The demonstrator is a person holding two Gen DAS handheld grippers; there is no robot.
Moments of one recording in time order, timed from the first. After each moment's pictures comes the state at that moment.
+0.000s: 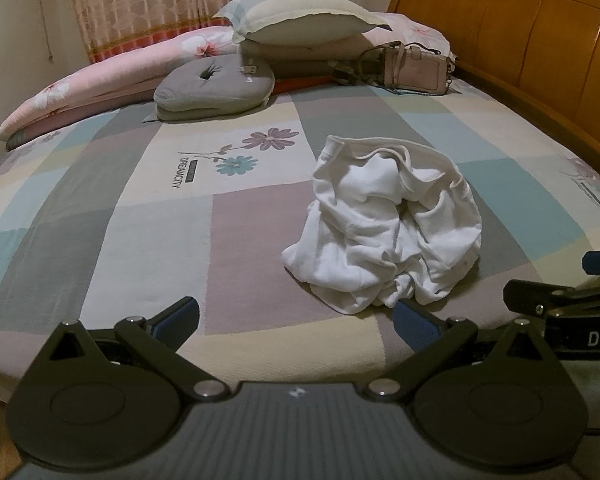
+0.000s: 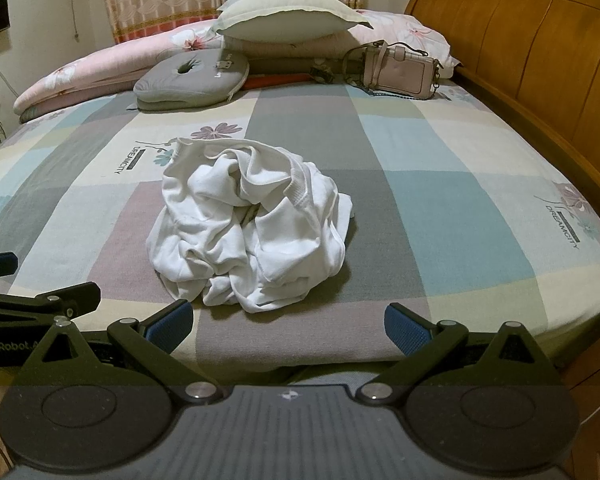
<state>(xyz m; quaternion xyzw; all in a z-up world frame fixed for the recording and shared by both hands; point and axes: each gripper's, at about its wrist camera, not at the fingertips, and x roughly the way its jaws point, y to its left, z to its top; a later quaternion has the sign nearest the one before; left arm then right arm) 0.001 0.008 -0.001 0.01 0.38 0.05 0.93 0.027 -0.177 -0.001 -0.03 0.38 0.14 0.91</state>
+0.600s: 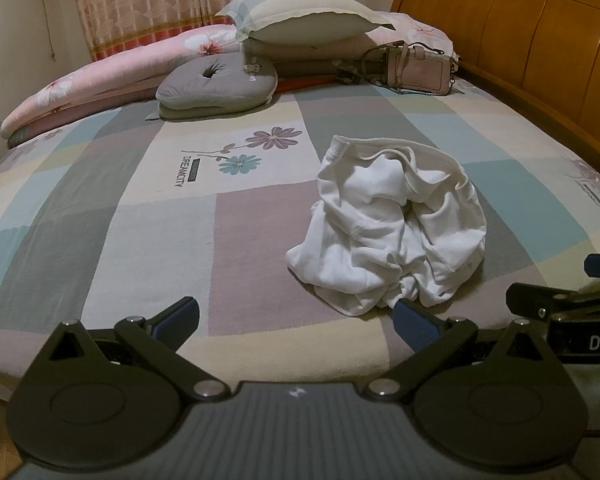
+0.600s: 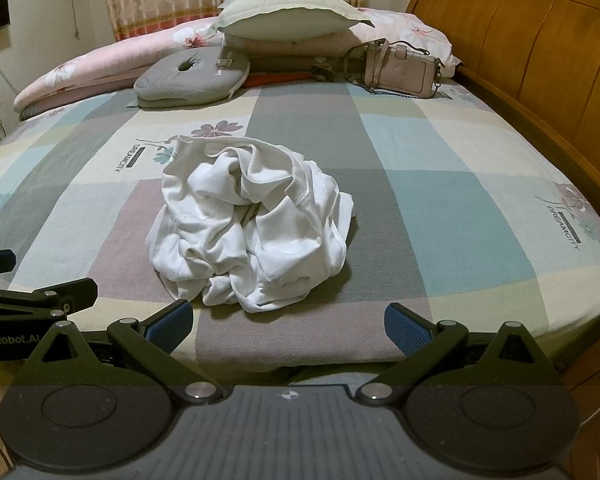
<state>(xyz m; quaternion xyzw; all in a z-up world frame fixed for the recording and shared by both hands) 0.003 0.011 -0.001 0.01 0.38 0.05 0.93 0.029 -0.175 0.000 -0.04 0.38 0.14 0.91</state>
